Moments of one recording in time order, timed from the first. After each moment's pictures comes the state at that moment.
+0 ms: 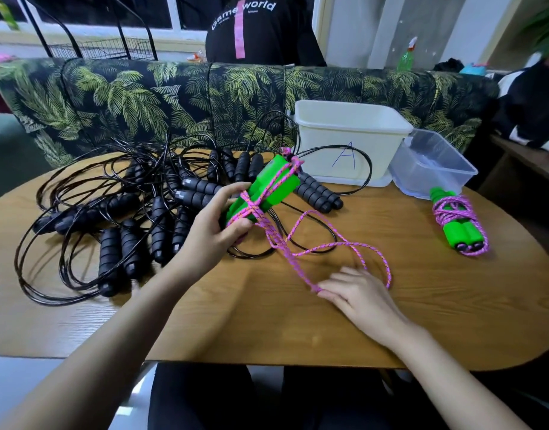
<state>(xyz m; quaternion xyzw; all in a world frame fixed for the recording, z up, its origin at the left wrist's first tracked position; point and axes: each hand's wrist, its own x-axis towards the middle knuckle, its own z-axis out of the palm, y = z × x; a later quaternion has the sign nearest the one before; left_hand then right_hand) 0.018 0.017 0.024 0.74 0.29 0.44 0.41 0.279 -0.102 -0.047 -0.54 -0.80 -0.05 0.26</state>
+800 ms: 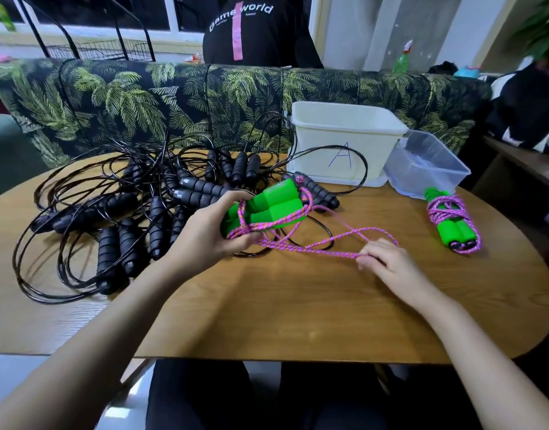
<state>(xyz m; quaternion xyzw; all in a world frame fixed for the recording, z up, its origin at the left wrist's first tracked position) 0.009 0.021 0.027 0.84 0.34 0.36 0.21 0.342 -0.092 -0.021 -0.60 -0.72 0.10 0.32</state>
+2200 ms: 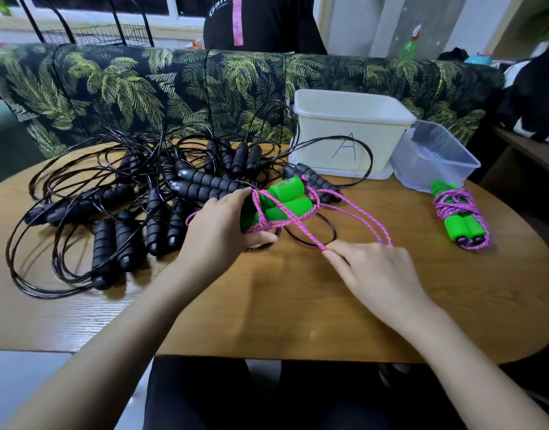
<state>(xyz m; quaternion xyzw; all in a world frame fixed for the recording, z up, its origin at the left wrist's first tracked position) 0.041 -0.005 0.045 0.82 0.50 0.29 0.09 0.256 -0.114 0.023 -0.65 -0.71 -0.18 0.18</state>
